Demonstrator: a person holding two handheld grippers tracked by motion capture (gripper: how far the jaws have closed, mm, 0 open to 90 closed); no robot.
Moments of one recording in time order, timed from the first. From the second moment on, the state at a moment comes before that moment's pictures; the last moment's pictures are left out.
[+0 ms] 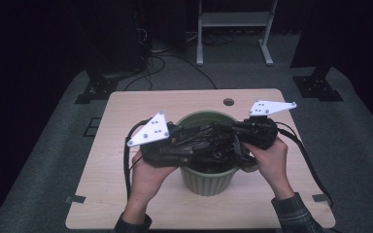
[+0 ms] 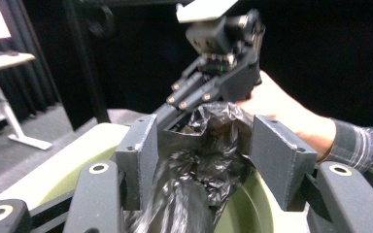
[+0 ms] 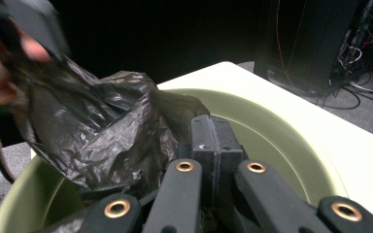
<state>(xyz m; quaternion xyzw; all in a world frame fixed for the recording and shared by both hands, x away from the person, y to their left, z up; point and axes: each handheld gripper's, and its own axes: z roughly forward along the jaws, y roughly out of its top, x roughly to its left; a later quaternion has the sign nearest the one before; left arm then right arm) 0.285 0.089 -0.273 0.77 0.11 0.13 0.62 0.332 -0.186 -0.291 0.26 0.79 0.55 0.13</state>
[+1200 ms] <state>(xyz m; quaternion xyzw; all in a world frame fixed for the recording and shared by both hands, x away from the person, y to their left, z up) 0.294 0.097 -0.294 0.80 0.13 0.14 0.57 0.329 -0.214 -0.292 0.28 0.77 0.55 0.15</state>
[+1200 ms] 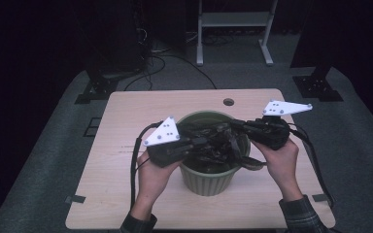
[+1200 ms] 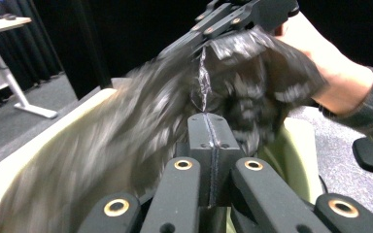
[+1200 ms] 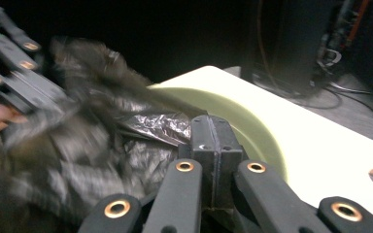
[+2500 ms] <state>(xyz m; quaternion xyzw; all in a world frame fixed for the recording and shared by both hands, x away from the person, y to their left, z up) 0.282 0.086 -0.288 0.81 0.08 0.13 0.57 0.336 -0.255 -0.309 0.34 0.73 0.56 0.18</state>
